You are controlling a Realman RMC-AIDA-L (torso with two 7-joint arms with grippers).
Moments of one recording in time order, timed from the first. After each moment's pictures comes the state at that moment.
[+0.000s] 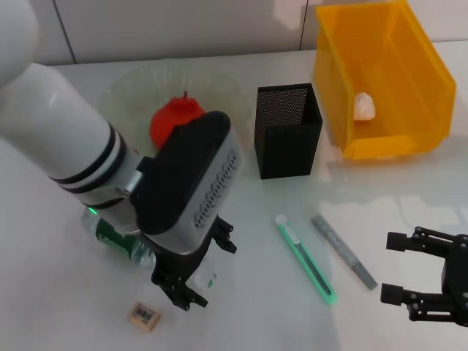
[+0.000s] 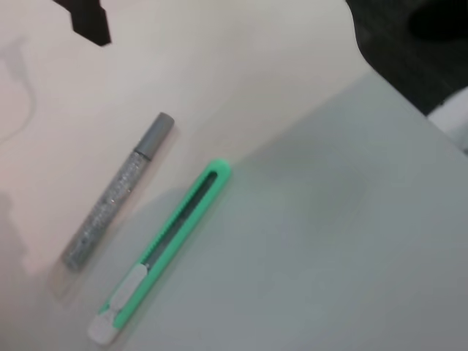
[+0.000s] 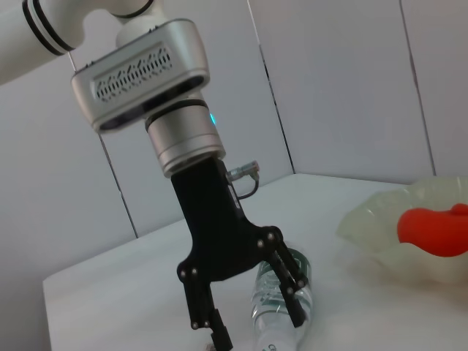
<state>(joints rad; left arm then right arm) -0.74 -2.08 1.69 1.24 2.33 1.58 -1.51 0.12 2.08 -0.67 -0.81 -1.89 -1.88 1.22</state>
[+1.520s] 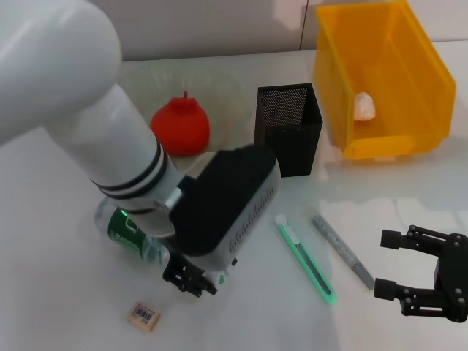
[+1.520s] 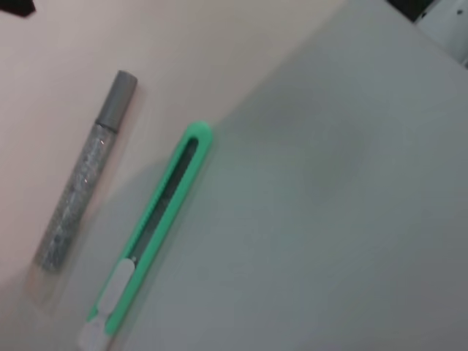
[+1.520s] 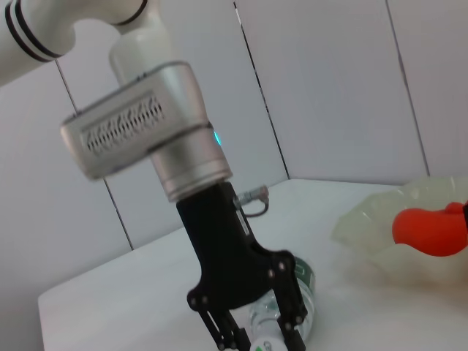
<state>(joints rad) -0.83 -2.08 1.85 1.18 2.37 1.49 -1.54 0.13 2.08 -0.67 -0.75 -1.89 -1.86 1.22</state>
